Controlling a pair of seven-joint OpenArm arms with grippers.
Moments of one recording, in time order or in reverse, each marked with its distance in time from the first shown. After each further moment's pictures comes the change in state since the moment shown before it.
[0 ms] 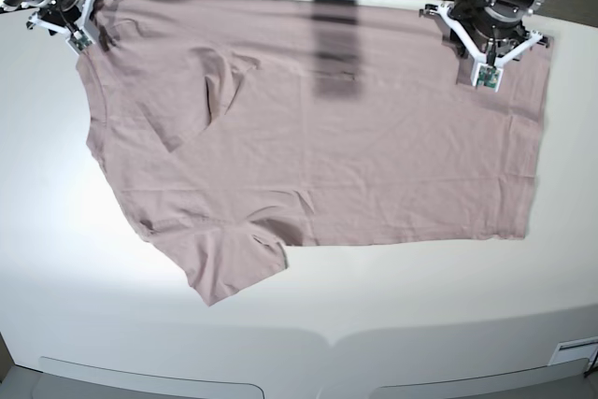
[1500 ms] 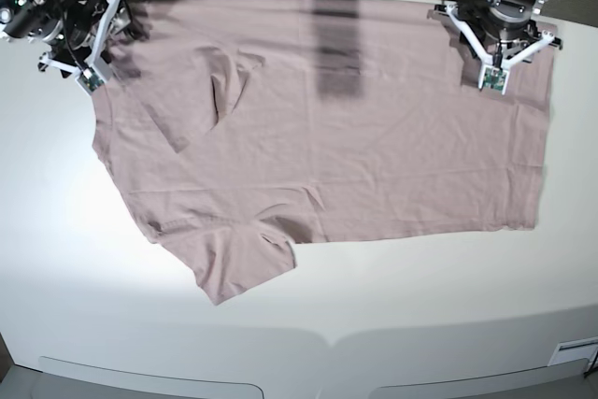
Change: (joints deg) left arm 0.7 -0.2 0.0 5.9 5.2 4.5 2.6; right arm 8.4 -1.5 -0.3 5.5 3.1 -0.5 0.2
